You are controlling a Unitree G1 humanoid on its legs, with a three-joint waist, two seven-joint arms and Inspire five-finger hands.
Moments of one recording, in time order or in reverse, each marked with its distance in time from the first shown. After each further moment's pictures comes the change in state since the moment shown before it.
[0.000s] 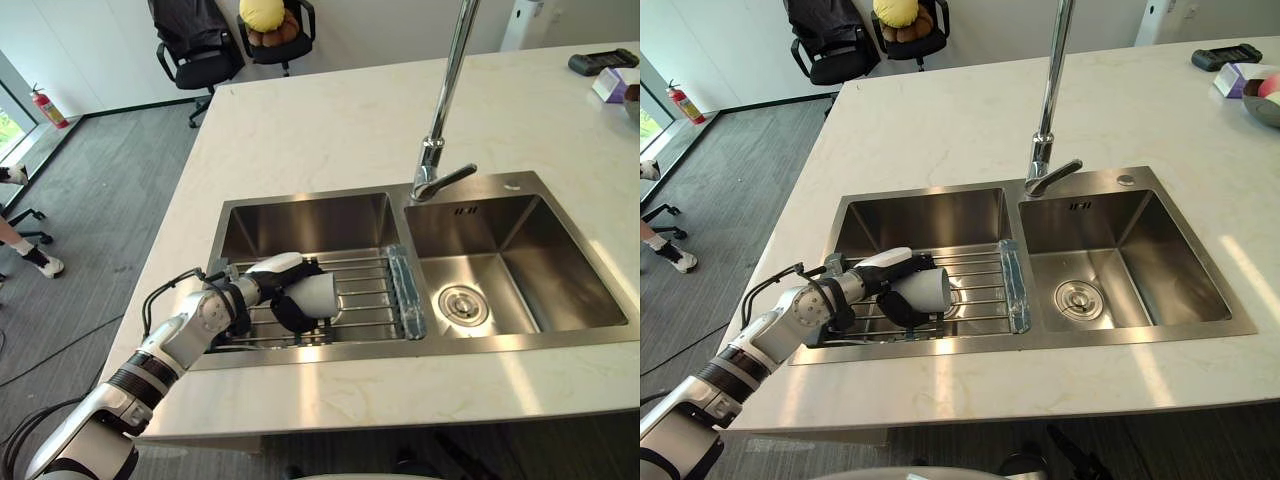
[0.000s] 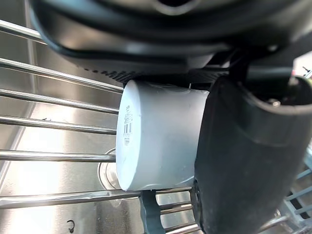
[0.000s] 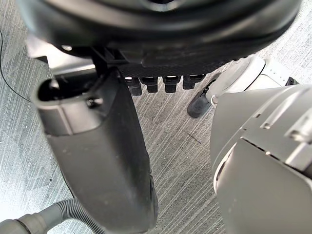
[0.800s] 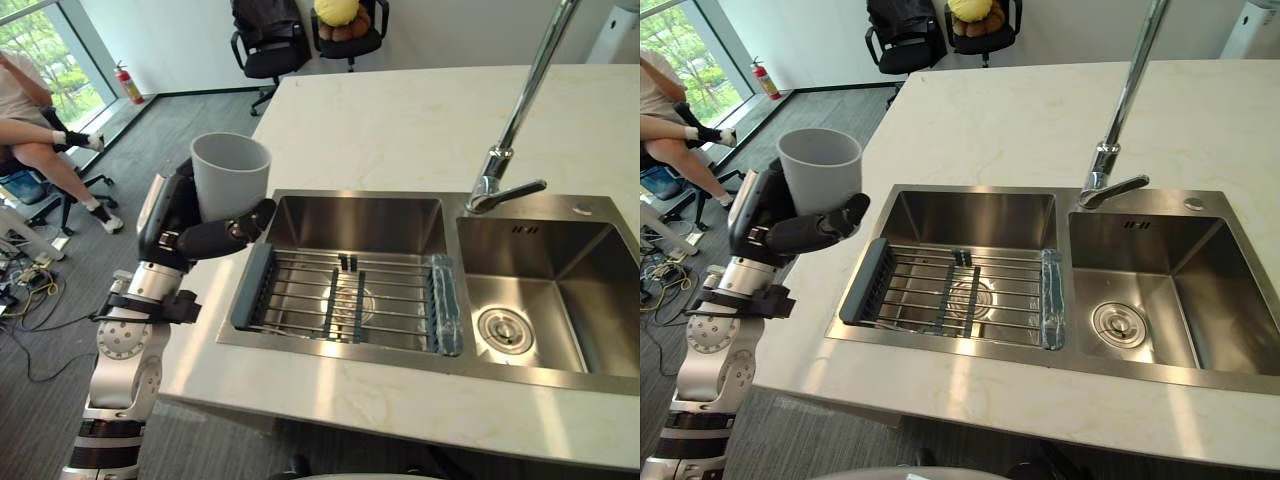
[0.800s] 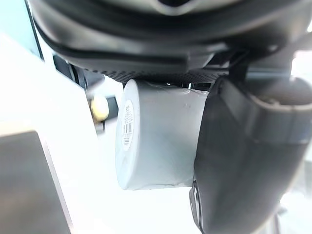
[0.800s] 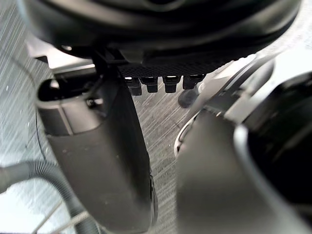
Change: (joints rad) left arm 0.399 -0.153 0.757 -0.353 -0.749 -0.144 0.165; right arm 0.060 0.073 -0.053 -0.035 -0.066 0.000 -0.003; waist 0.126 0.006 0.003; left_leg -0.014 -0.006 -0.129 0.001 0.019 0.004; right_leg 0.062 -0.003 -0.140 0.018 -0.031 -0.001
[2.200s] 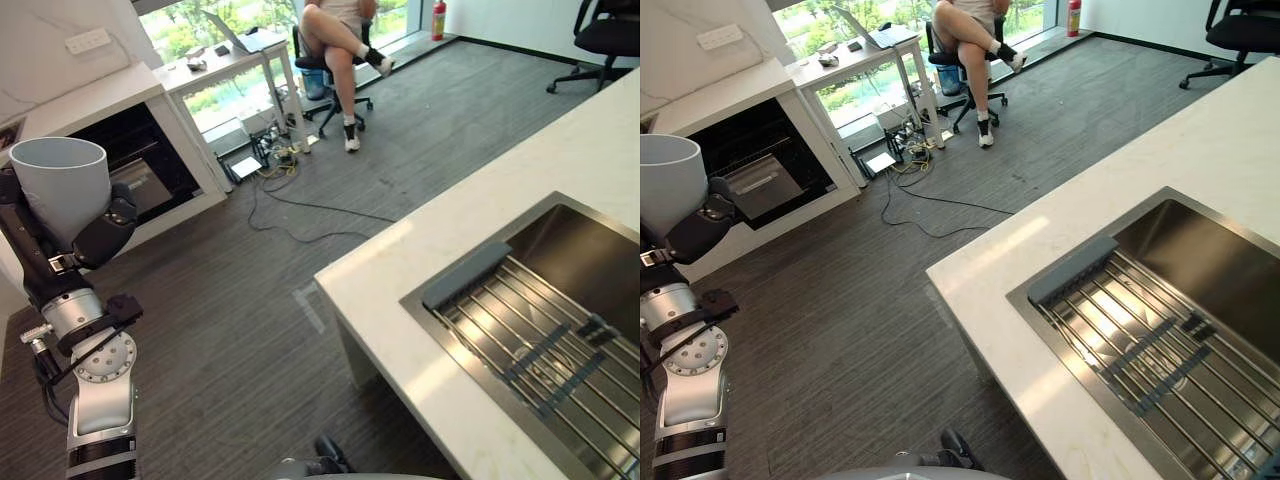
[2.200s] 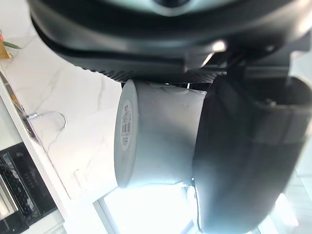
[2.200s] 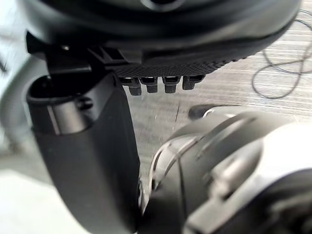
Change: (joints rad) left arm 0.018 -0.179 0.147 -0.079 0.605 0.043 0.709; right arm 0.042 -0.009 -0.007 0.042 -0.152 -0.045 -0.169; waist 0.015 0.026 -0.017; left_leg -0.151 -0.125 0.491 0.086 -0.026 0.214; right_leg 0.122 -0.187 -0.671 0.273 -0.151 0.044
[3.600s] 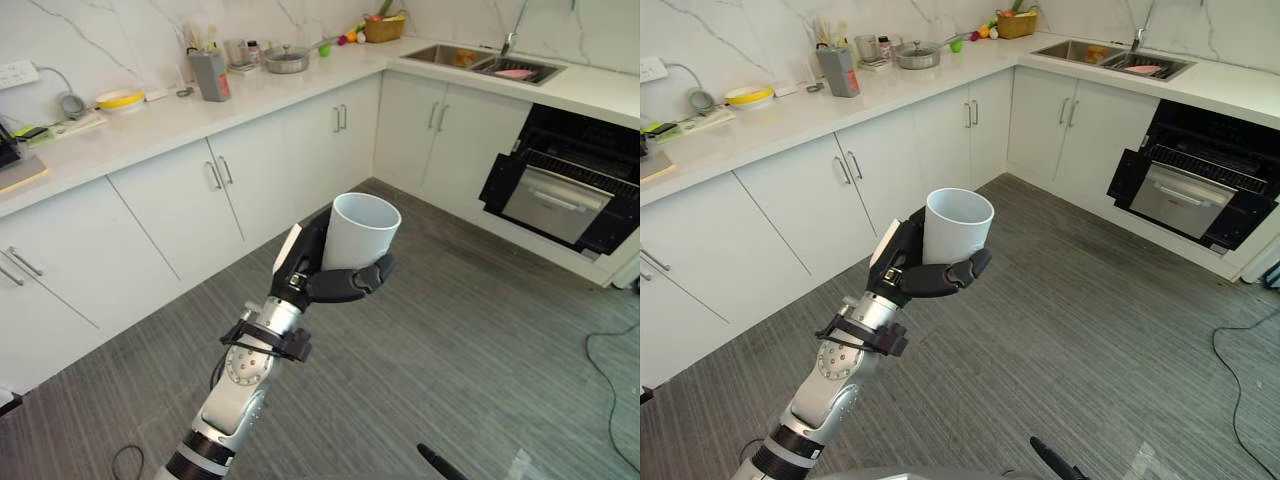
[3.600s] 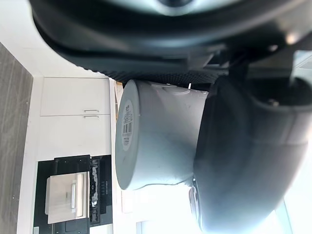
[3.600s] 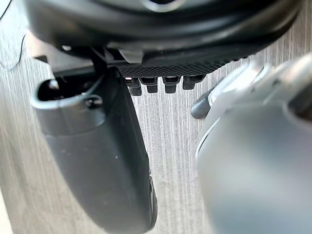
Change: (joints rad) left arm -0.053 -0.092 -0.719 0.049 -0.361 -0.014 -0.525; right arm -0.153 -0.020 0.082 0.122 0.171 0.054 0.176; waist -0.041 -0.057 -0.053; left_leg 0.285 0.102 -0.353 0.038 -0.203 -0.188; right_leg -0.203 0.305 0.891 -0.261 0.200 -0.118
